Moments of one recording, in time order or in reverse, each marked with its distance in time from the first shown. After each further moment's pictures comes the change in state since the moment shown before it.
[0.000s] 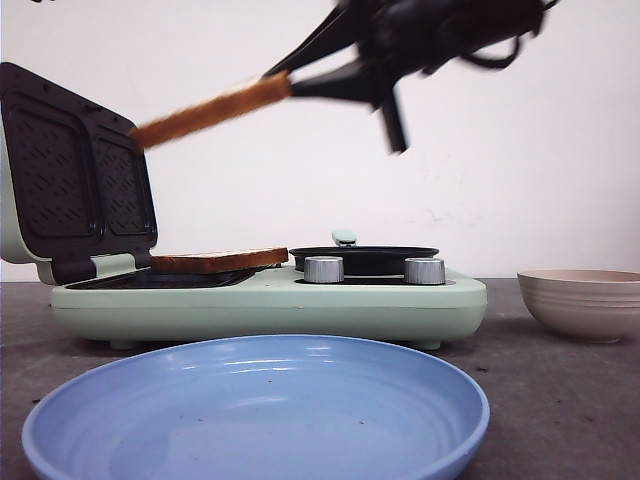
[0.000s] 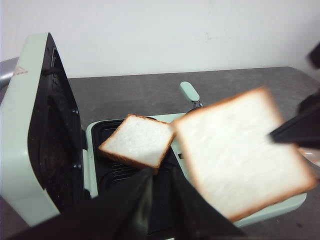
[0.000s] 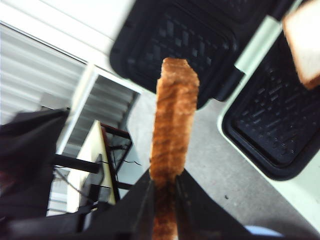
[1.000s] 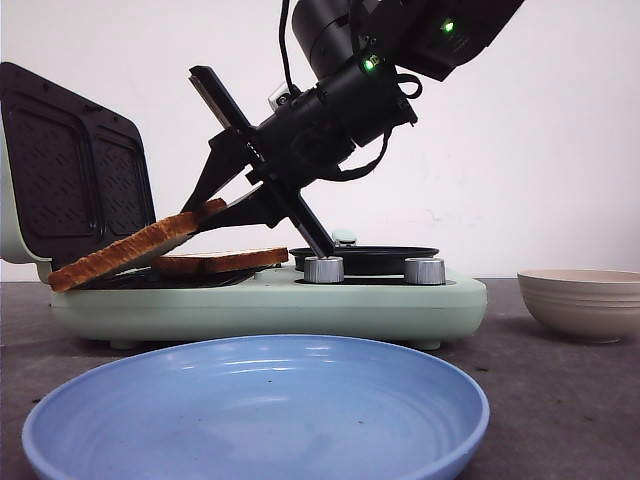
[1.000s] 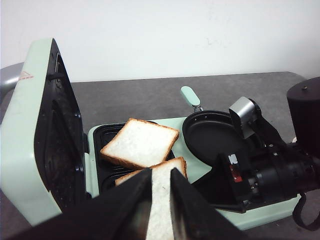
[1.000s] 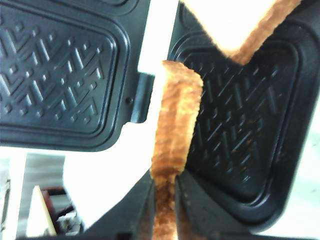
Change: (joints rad) left arm 0.000 -0.016 0.000 0.000 -0.003 0.001; right arm 0.187 0.221 0.018 0.166 0.474 0.293
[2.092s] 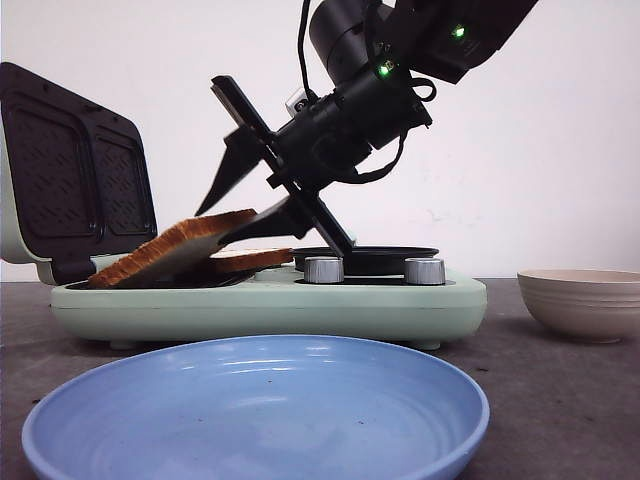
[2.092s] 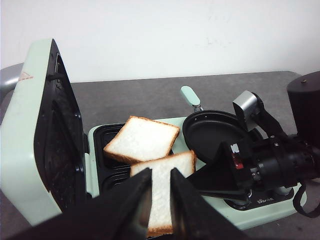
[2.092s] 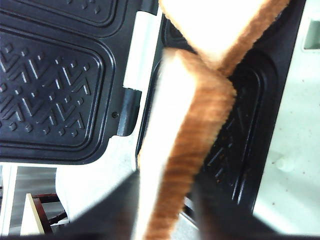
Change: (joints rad) left arm 0.000 0.000 0.000 -0.001 0.000 0.003; right arm -0.028 0.002 0.006 -0.021 -0.025 -0.029
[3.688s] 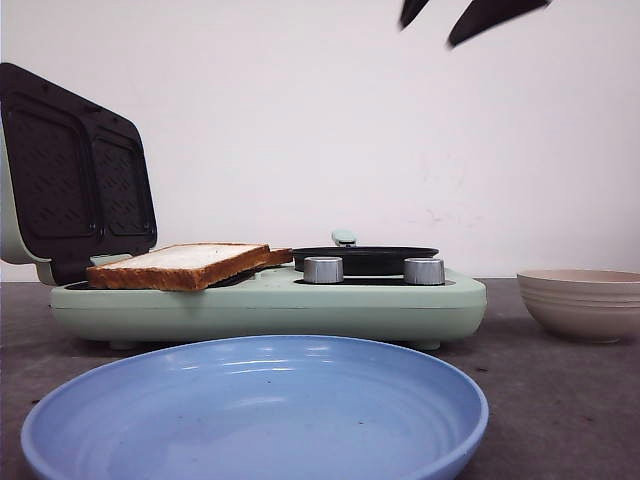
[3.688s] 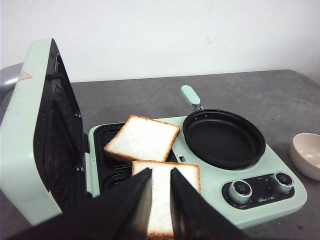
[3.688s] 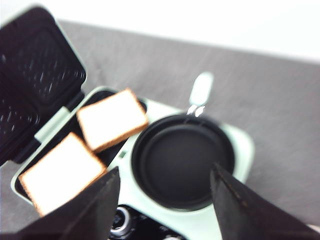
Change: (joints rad) left arm 0.000 0.000 0.000 -0.003 0.000 0.004; right arm -0.184 -0.664 0.021 -0.586 0.417 -0.770
